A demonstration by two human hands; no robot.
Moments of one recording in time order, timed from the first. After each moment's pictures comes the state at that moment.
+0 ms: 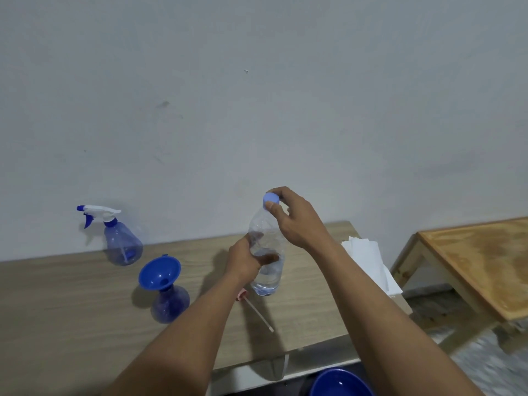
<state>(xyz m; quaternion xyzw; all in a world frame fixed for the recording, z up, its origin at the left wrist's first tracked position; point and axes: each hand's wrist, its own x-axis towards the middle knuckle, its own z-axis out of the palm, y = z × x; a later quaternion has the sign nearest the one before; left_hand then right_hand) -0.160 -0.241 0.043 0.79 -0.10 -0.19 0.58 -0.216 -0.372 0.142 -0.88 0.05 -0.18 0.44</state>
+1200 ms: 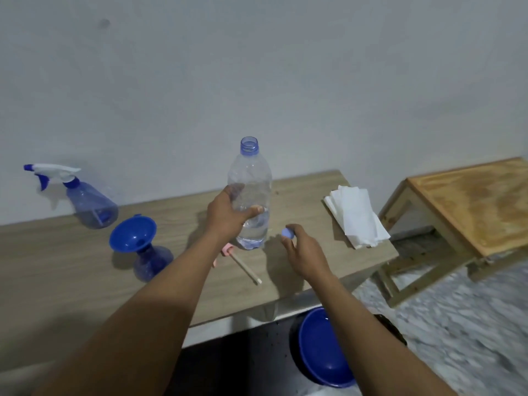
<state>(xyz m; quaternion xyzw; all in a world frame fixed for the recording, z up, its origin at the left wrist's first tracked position) -0.157 -0.242 0.026 0.82 -0.13 -0.11 0.54 -0.291 -0.395 -0.041 -0.89 0.24 -0.05 0.39</state>
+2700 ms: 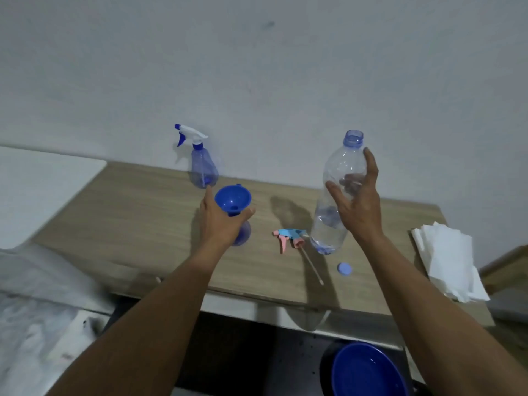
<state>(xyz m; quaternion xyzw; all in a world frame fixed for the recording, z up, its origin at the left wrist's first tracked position) -0.178 -0.072 0.007 0.85 0.13 0.08 0.51 -0.197 -0.351 0.046 -0.83 0.05 -0.26 0.50</state>
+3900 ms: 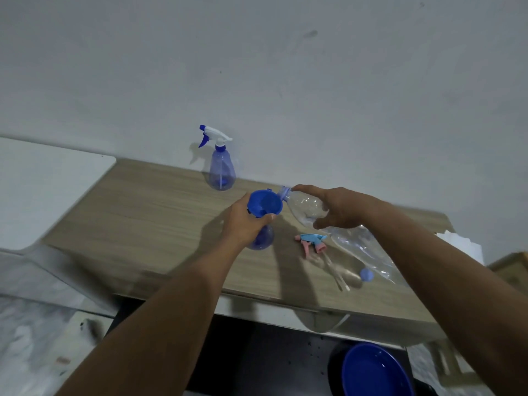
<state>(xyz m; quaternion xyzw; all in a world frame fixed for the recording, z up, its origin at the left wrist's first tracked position) -0.155 -0.028 0.010 0.84 -0.01 0.00 0.54 -0.165 -0.257 0.111 -0.97 -0.10 0.19 0.08</state>
